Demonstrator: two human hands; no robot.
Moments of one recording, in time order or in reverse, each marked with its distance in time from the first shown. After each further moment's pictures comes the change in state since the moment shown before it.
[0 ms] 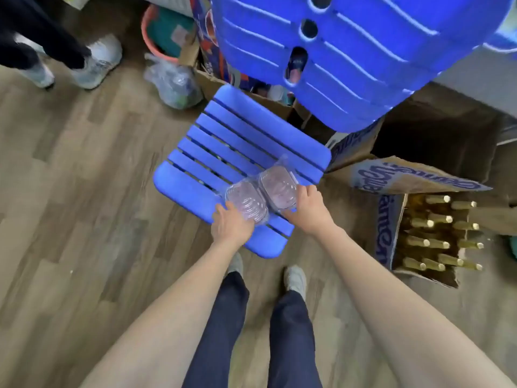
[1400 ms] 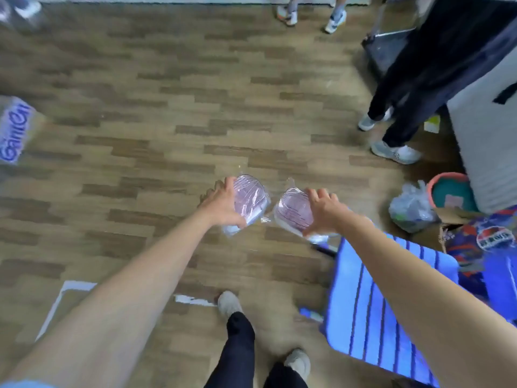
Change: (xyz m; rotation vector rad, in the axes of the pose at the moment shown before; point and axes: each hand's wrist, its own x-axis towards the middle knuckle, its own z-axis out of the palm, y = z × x) left_hand -0.290 -0.257 -0.091 -0.597 0.552 -0.567; right_hand -0.170 -0.309 0.019 -1.019 -0.292 -1.205
